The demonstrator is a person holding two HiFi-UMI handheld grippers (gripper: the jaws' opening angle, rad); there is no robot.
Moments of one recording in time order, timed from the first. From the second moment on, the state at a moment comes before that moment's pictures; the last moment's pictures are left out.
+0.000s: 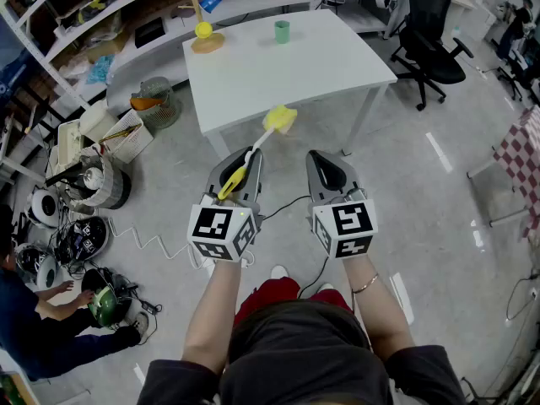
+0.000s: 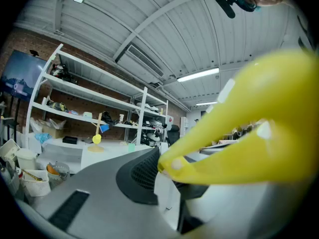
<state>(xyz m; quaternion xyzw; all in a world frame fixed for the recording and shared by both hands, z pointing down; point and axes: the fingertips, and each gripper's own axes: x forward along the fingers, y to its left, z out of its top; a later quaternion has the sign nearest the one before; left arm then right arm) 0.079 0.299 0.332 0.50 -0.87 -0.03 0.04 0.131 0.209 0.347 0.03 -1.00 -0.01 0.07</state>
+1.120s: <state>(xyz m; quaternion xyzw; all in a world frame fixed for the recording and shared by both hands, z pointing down) 0.029 0.307 0.330 0.49 -0.87 -0.04 0.04 0.089 0.187 0.370 0.04 -0.99 0.04 0.12</state>
